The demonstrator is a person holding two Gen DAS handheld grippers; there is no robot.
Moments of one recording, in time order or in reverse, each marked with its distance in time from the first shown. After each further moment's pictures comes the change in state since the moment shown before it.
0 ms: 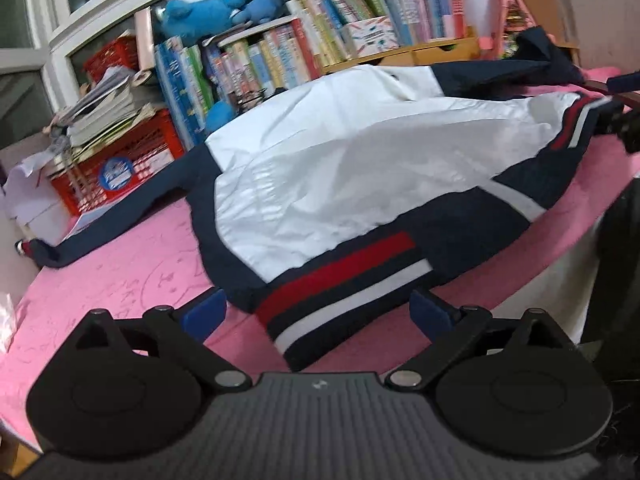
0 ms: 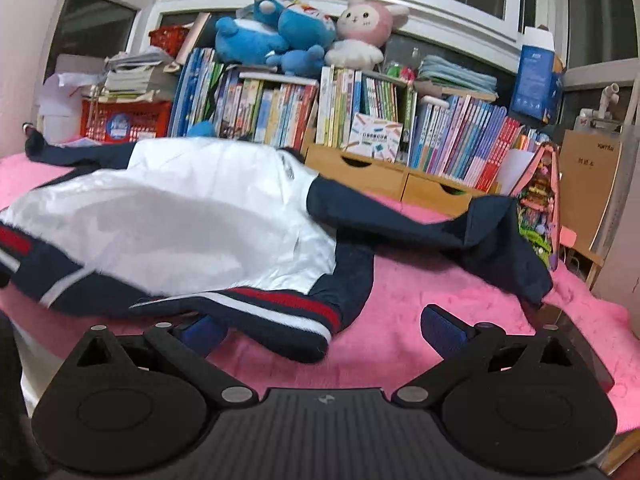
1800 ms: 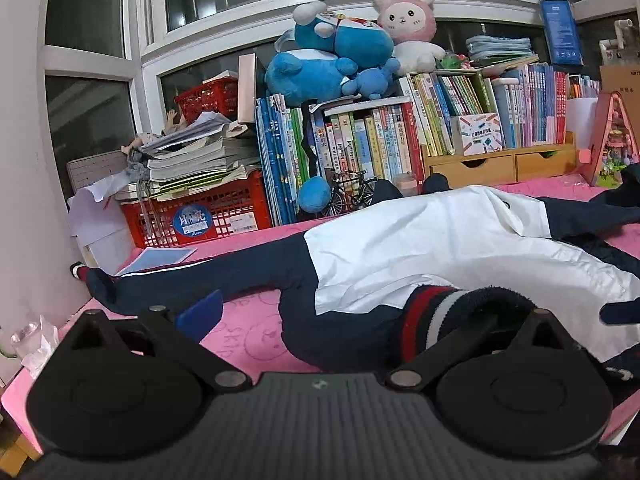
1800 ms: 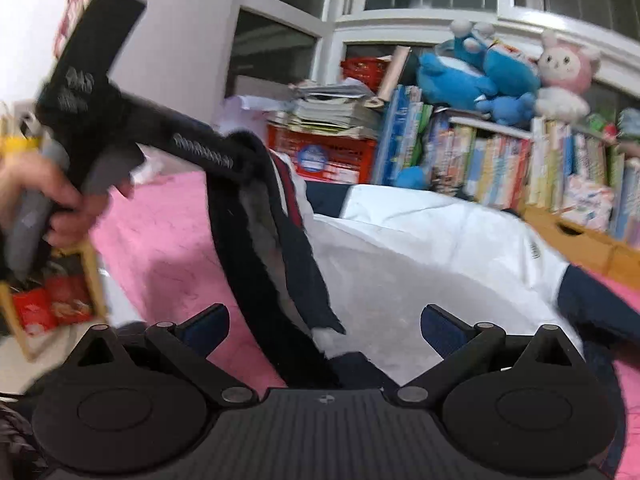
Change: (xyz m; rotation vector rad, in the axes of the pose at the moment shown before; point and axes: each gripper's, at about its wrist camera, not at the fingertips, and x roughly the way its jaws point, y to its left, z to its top) left arm 0.006 0.064 0.081 -0.198 -0.170 0.195; right arm 0.006 0.118 0.044 -0.152 -0.087 0.473
